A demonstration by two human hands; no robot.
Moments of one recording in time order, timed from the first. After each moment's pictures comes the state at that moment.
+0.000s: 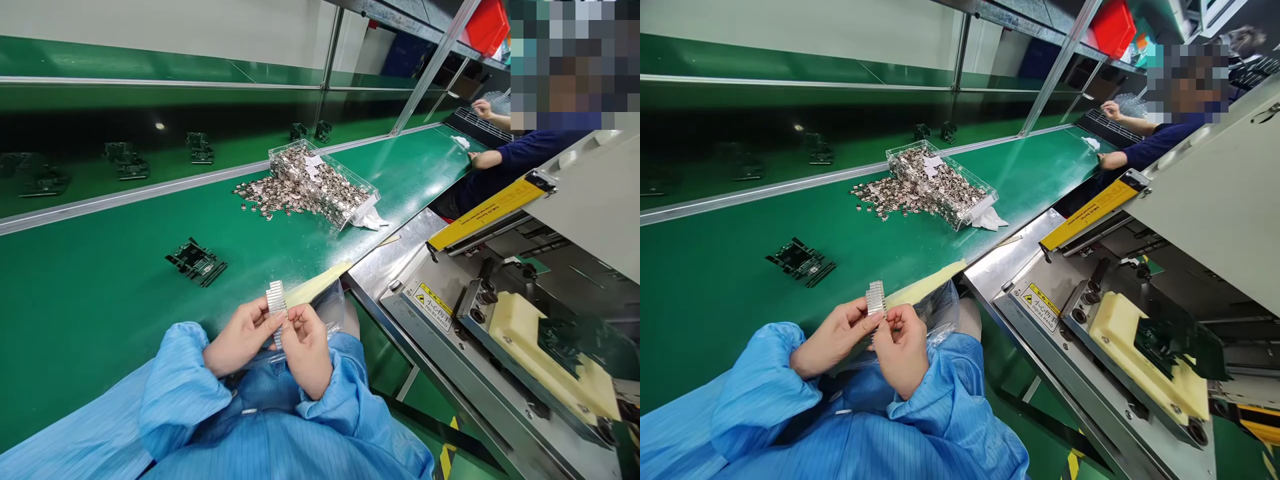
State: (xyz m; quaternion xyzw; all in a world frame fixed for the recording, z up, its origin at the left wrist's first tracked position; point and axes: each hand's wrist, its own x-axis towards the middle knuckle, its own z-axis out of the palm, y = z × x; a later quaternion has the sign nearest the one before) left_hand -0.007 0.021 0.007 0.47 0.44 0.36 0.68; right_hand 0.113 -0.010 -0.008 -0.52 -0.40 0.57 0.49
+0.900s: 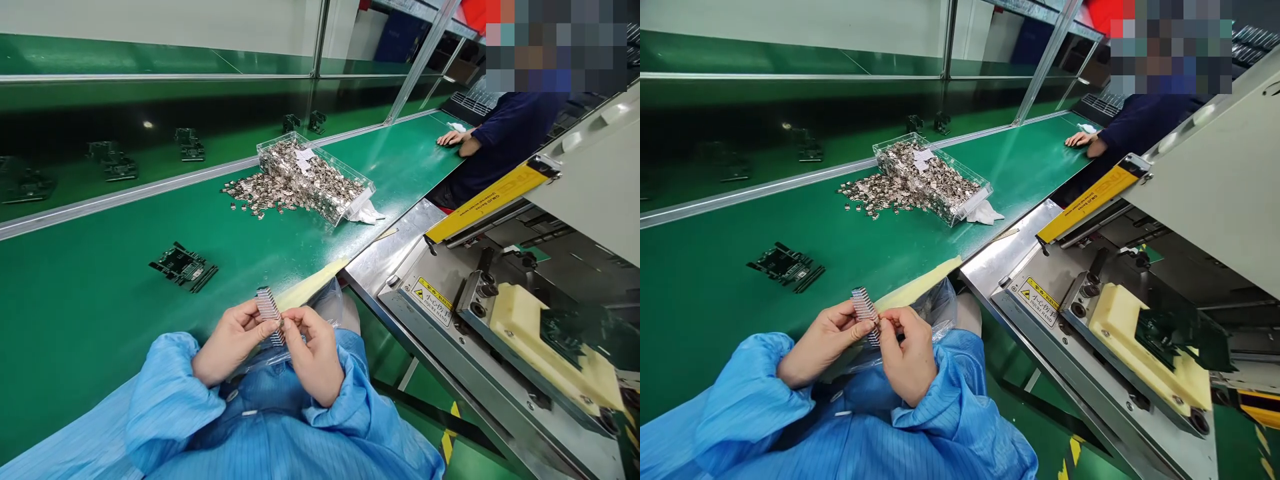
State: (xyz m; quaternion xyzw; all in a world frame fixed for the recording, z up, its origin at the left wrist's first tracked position) left_hand -0.014 0.022 -0.008 0.44 0.41 0.38 0.70; right_hand 0.136 -0.014 -0.003 -0.52 -0.56 0.44 0.47
